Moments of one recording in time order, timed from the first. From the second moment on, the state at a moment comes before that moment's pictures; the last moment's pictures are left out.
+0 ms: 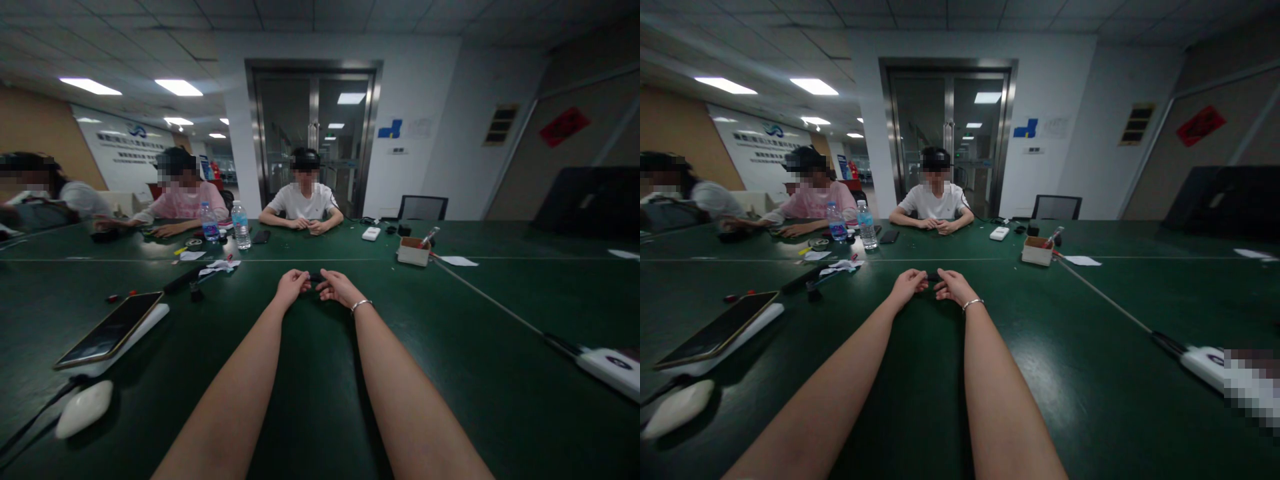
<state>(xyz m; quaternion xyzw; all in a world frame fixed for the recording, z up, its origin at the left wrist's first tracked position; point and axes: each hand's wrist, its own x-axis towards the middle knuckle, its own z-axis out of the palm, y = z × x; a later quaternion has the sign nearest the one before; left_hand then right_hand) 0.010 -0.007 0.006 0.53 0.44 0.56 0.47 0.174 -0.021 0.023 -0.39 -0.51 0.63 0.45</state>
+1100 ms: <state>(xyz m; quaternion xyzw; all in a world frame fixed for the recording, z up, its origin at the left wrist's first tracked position) 0.007 -0.013 0.007 0.60 0.42 0.50 0.46 0.178 -0.020 0.018 -0.36 -0.48 0.65 0.47</state>
